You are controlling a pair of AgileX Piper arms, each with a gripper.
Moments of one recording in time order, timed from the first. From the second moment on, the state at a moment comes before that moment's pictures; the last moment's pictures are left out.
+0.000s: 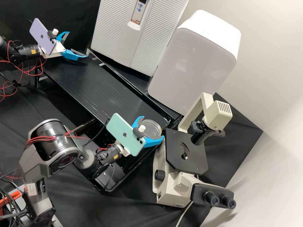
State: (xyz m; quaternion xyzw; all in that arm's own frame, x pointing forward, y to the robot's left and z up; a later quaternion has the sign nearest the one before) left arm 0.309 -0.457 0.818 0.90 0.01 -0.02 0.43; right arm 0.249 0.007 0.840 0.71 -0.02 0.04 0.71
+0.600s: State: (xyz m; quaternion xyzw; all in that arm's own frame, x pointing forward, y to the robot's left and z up) left arm 0.309 -0.457 0.818 0.90 0.01 -0.02 0.43; right arm 0.257 -0.028 0.852 0.70 -0.06 0.03 0.71
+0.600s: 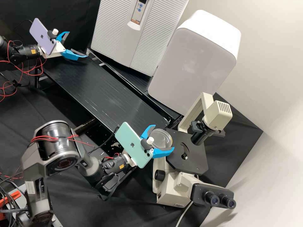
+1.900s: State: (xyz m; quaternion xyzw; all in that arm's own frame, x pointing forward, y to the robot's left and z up) left arm 0.309 -0.457 0.818 0.90 0.01 -0.02 0.43; right arm 0.311 -0.075 0.887 0.68 -0.16 0.04 0.71
